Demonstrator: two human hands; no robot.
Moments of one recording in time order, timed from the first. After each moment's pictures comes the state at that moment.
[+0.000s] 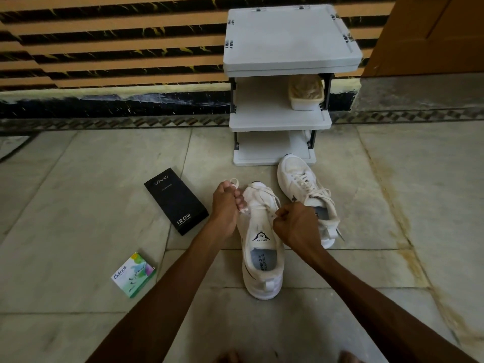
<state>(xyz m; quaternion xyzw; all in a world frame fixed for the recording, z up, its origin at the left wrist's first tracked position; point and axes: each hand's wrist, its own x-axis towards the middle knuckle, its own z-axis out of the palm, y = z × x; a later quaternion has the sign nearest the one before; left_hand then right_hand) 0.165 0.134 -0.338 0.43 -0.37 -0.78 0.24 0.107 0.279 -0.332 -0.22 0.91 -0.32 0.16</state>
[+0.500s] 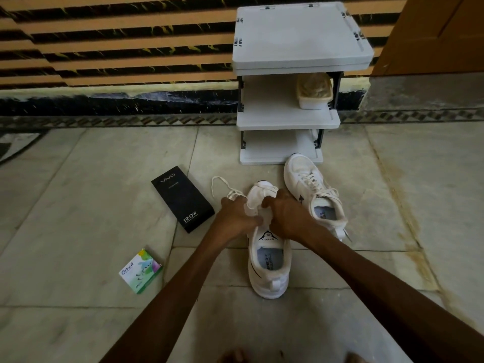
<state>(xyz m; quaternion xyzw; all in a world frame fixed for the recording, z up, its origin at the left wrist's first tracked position) 0.199 0.136 -0.338 0.40 -0.82 -0.41 -0.06 0.091 0.250 -0.332 -0.46 0.86 -0.09 0.21</state>
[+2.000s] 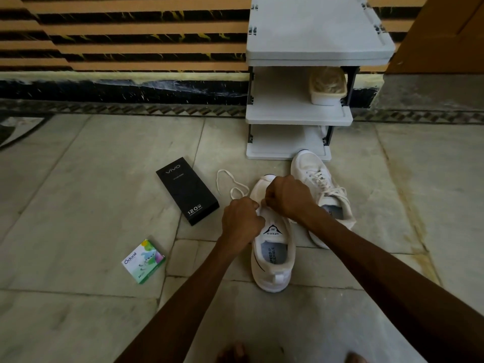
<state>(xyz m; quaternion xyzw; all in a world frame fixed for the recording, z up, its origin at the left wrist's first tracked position) 0.205 0.159 -0.330 0.37 -0.88 -0.29 0.01 0.073 0.216 -0.327 -0.46 0.87 -0.08 0.14</state>
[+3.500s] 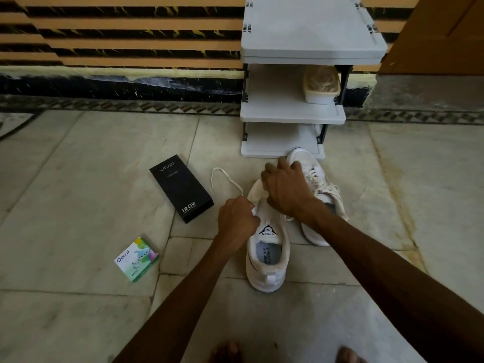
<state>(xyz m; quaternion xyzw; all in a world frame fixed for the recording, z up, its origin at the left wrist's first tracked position) 0.206 0.163 -0.333 0.40 -0.86 -0.33 0.00 0.074 0.221 -0.303 -0.56 0.82 0.11 -0.03</state>
